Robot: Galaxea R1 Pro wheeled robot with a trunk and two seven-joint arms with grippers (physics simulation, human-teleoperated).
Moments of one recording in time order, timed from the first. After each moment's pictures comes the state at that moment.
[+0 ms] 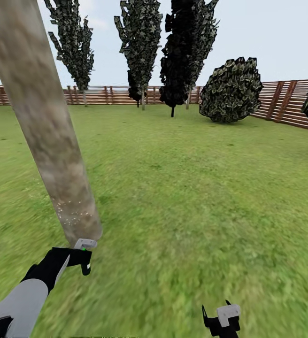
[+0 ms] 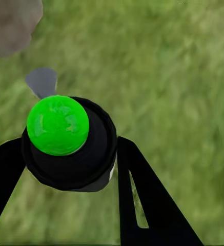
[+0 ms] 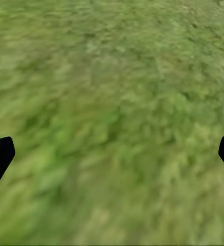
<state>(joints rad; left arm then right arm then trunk) -0.75 0.14 0.22 -0.48 -0.35 0.44 -0.38 -0.40 0.00 -0.24 -0.07 0.56 -0.73 -0.23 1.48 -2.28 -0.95</state>
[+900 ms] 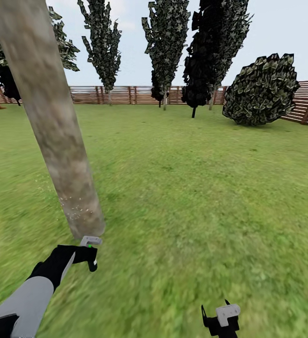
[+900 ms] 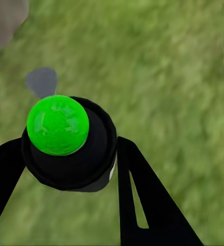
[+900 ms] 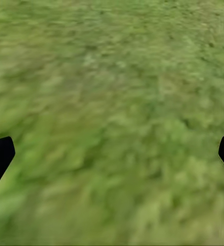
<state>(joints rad) -0.76 0.11 0.21 -0.49 -0.33 0.44 -0.39 -0.40 0.00 -0.24 -0.07 0.56 -0.73 -0.23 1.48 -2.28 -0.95</state>
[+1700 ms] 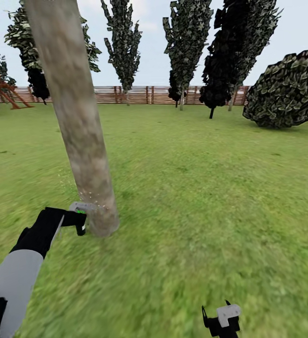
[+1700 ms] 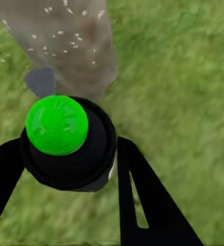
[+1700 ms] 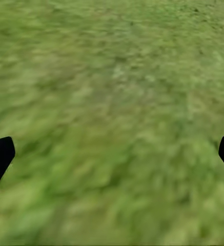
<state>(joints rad) -0.88 0.19 0.11 -0.78 -0.34 0.69 -0.45 -0.40 0.00 -0.24 -0.07 0.56 -0.73 -0.23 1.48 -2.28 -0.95</state>
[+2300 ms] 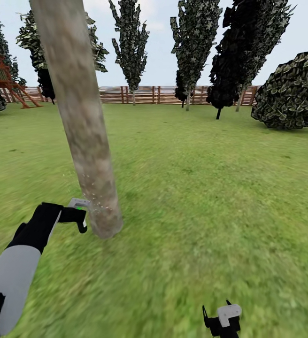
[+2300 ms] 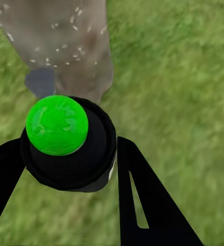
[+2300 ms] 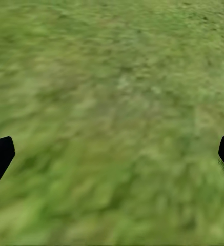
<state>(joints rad) -0.91 0.21 0.11 -0.79 -0.34 0.72 -0.53 -0.40 -0.01 -0.24 -0.07 0.56 -0.73 -0.23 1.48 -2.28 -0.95</state>
